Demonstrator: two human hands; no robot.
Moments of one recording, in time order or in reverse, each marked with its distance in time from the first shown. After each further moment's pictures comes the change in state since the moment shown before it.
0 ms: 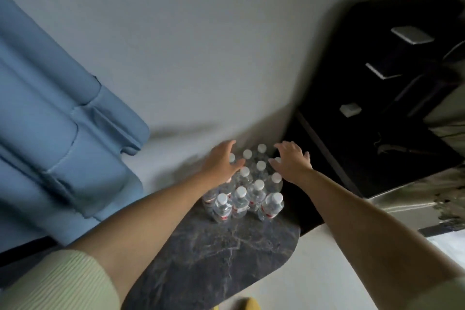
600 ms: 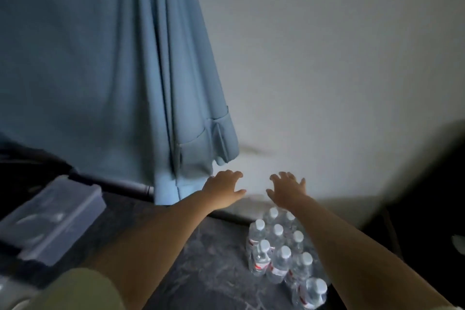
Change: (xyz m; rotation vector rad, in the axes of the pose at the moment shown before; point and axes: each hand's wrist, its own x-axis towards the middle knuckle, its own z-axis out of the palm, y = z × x) left_hand -0.101 -0.015 -0.089 0.285 0.186 -0.469; right_hand 0.012 -0.151 -0.024 -0.449 -0.054 -0.614
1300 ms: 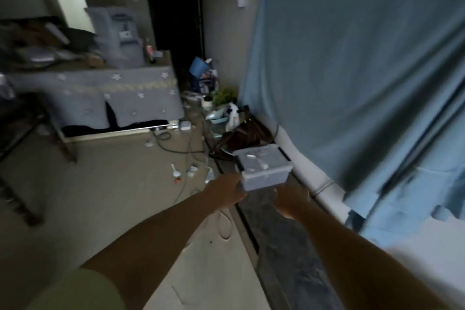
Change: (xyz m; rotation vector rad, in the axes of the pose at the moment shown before) left_hand -0.430 -0.146 -0.017 -0.194 0.365 -0.947; right_hand -0.182 -0.359 0.026 -0.218 -0.033 -0.952
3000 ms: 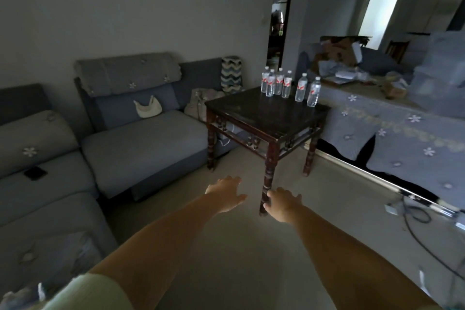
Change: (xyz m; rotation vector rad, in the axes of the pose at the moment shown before) left_hand -0.348 -0.704 -0.239 -0.084 0.338 -1.094; right_hand 0.070 -0.928 0.000 -0.257 -0.103 -1.032
